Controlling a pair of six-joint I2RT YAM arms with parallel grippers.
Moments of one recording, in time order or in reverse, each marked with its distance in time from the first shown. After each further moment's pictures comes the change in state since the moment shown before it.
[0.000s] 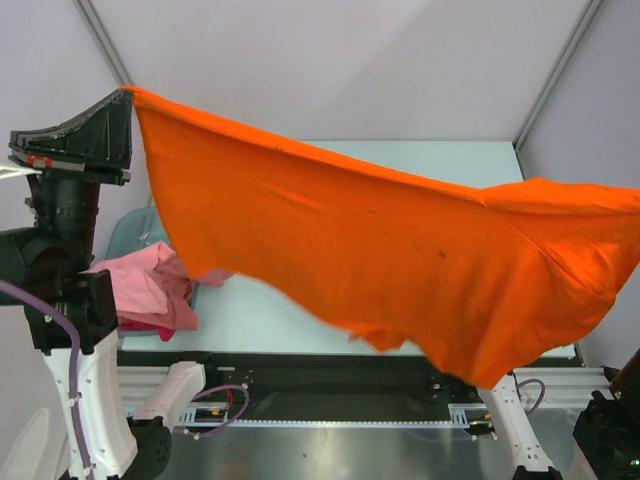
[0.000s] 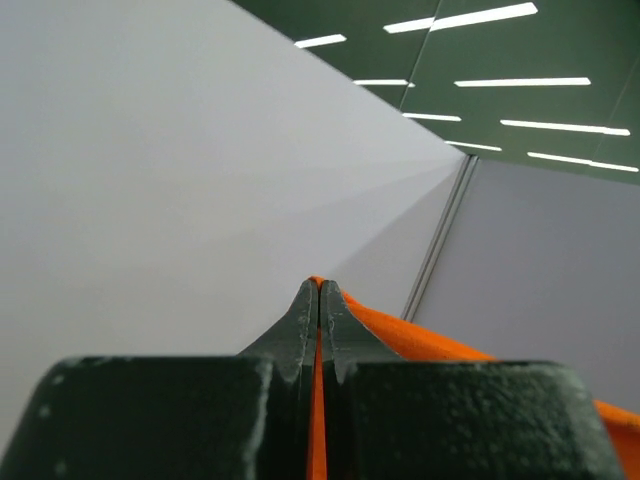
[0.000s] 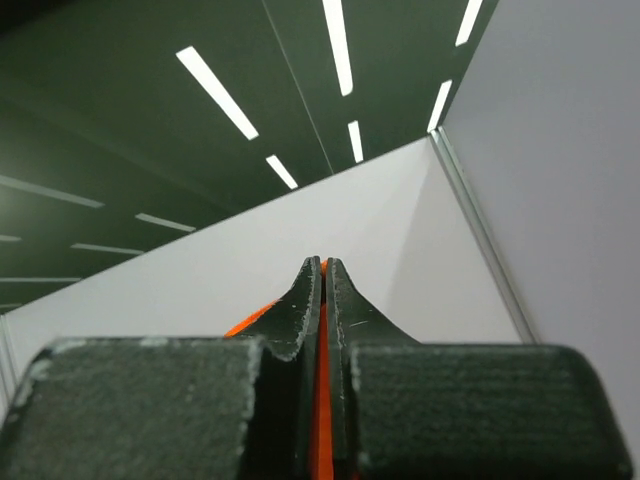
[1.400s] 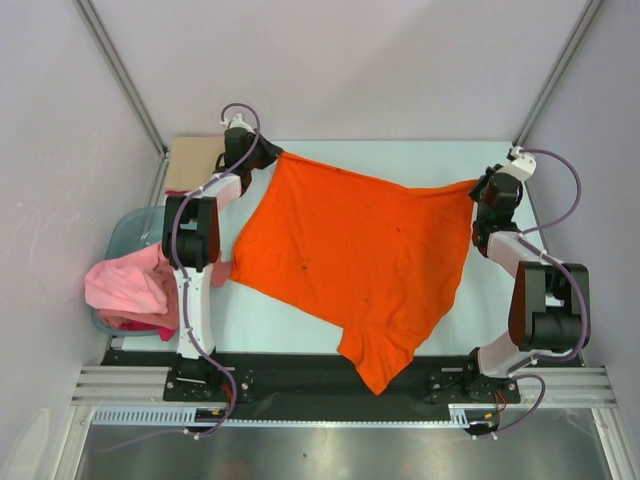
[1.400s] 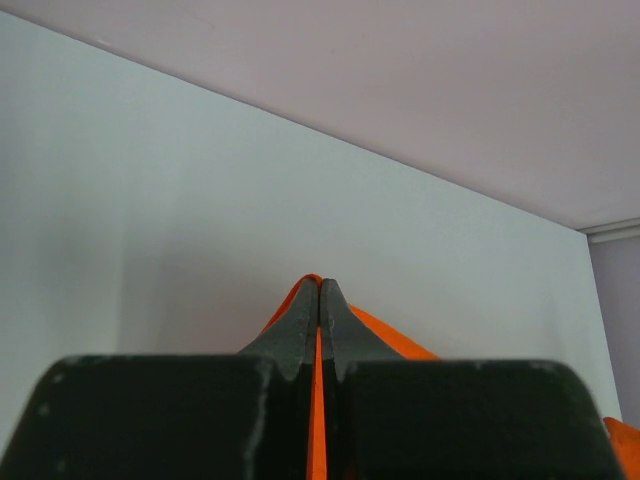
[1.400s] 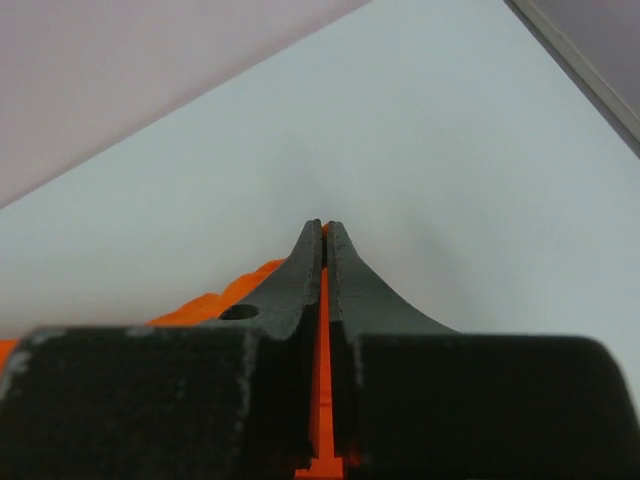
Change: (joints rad) left arm -0.139 1.439 0.095 0.310 -0.033 0.008; right arm -0.048 1.027 -0.702 0.543 -0.011 0.032
